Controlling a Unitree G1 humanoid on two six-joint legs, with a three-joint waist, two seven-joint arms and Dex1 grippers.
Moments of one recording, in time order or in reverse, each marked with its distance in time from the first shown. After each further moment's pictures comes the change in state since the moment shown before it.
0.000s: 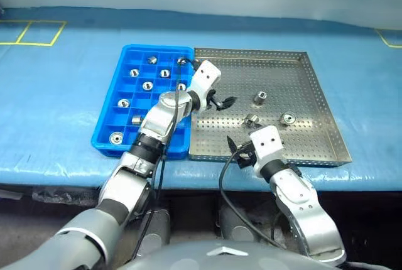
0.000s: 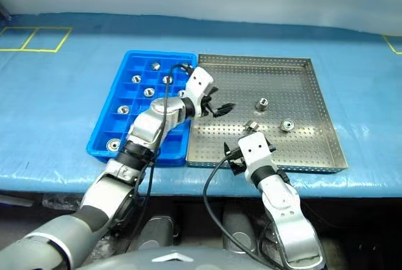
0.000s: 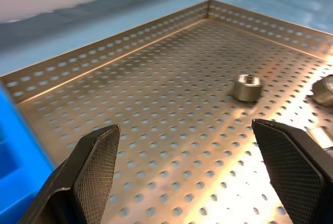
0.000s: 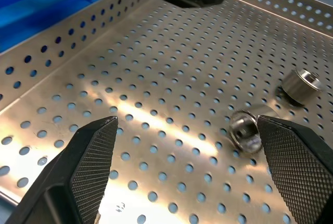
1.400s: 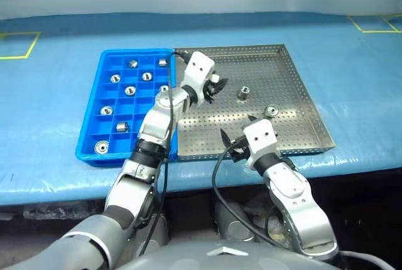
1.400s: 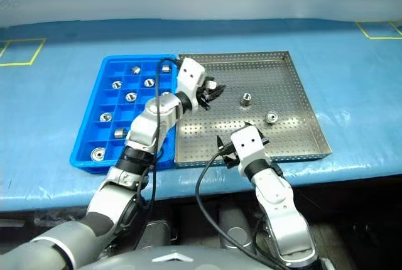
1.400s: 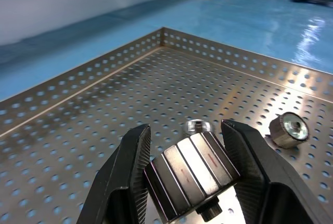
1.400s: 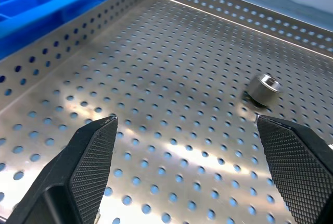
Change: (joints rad) left arm 0.120 -0.015 0.152 -0.231 0.075 0.000 0.170; right arm -0.103 0.020 0.056 0.029 -0.029 -0.014 0.028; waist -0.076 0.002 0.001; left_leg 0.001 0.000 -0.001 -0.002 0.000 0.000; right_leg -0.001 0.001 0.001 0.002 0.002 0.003
